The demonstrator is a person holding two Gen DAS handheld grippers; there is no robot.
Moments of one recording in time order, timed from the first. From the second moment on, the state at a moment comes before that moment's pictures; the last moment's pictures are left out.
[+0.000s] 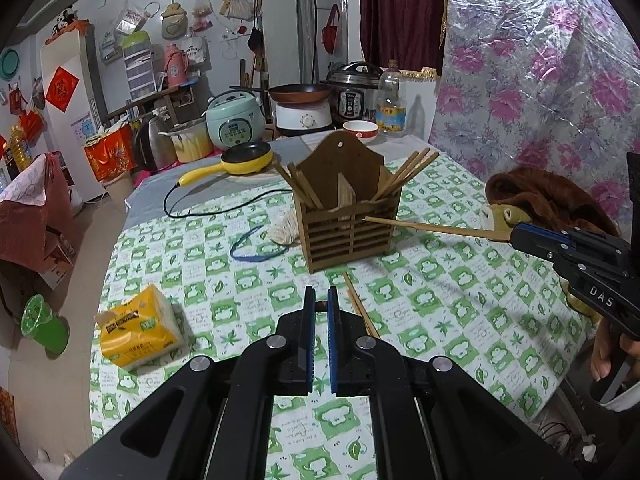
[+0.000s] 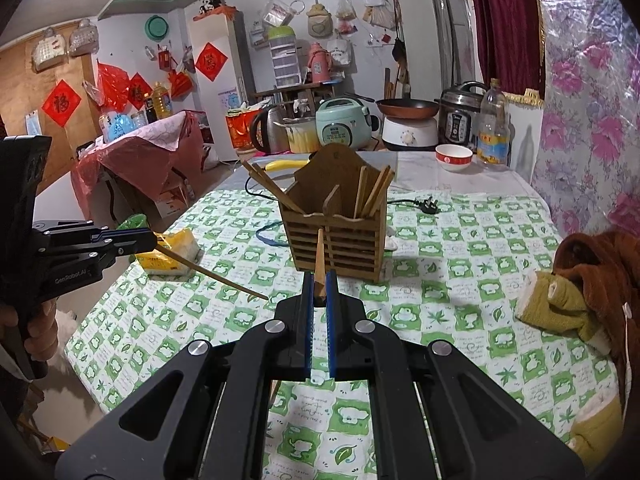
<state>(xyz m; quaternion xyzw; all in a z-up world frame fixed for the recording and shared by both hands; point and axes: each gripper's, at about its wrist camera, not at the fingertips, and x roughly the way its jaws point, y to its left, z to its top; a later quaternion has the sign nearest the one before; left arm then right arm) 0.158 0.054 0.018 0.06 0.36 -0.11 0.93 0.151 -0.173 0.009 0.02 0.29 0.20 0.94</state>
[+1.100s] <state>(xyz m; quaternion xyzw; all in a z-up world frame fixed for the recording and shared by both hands) 0.239 0.010 0.110 0.10 0.29 -0.12 0.95 0.225 -0.146 0.055 -0.10 0.32 0.18 0.93</state>
